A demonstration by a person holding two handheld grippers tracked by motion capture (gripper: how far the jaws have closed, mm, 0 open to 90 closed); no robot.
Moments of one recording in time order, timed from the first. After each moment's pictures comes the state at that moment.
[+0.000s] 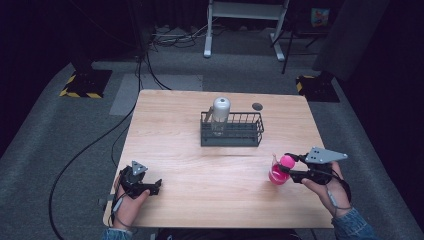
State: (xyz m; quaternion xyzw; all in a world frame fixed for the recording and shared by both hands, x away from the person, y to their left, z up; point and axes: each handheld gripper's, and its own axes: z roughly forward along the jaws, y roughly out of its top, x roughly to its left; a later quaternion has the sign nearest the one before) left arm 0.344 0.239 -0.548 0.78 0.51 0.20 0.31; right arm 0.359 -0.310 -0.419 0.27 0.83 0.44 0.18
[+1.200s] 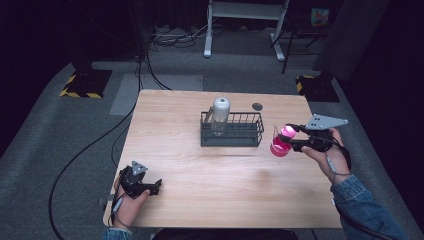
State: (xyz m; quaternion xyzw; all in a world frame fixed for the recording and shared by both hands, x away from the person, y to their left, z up) left arm 0.344 0.238 -0.548 0.77 0.51 0.20 0.31; right arm 0.422 -0.303 -0.366 0.26 0.83 0.44 0.21
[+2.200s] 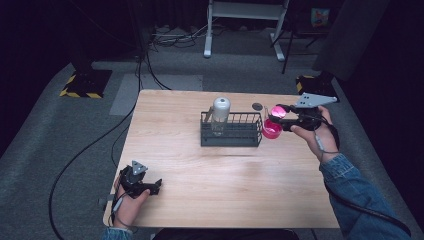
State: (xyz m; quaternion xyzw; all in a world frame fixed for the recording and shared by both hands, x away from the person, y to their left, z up) left arm 0.345 0.238 -0.548 0.77 0.52 0.20 0.31; right arm 0.463 -0.270 -0.333 0.24 0.82 0.46 0.23
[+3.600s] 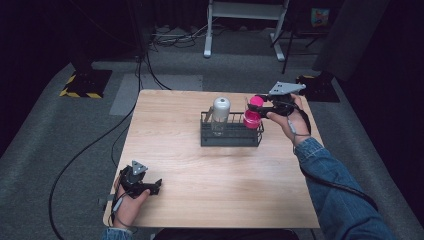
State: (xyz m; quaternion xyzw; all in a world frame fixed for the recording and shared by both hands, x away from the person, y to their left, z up) left arm 0.345 0.238 -0.548 0.77 0.52 0.20 0.31; right arm 0.522 -0.219 -0.356 0.24 0.82 0.47 0.21
